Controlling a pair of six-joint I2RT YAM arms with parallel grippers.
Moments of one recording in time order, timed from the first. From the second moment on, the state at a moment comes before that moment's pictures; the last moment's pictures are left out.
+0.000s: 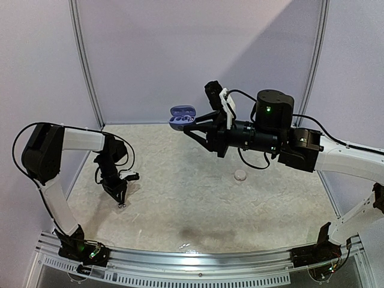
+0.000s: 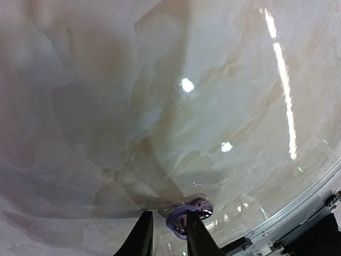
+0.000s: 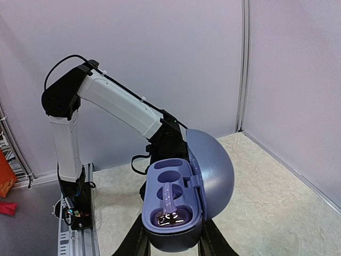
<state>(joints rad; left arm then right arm) -0.27 1.84 1.10 -1.10 0.19 0.36 1.06 1.40 1.25 0.09 -0.14 0.07</state>
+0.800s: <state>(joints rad) -0.32 1.83 1.06 -1.13 0.18 0.44 1.06 1.40 1.24 0.07 -0.13 0.07</state>
